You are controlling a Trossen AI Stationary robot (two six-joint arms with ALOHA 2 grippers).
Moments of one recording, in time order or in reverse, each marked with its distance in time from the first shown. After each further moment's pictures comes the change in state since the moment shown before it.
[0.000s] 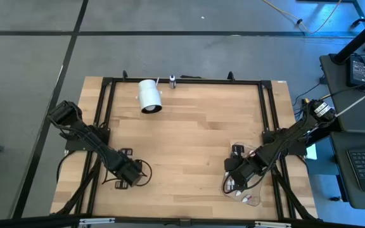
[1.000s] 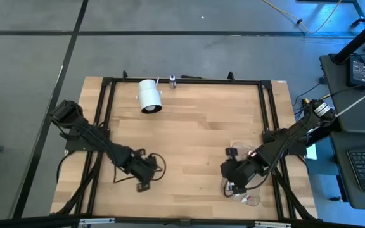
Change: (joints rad) left arm 0.120 0.003 0.178 0.199 -0.133 -0.158; right arm 0.000 0.001 0.147 0.058 -0.012 -0.151
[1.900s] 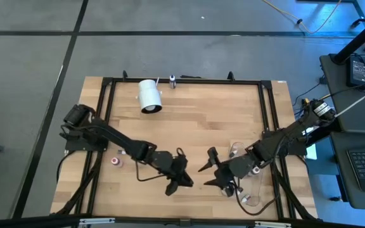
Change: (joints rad) left arm 0.177 0.179 0.133 0.879 0.216 0.225; right arm -0.079 0.000 0.005 0.547 -0.001 -0.679
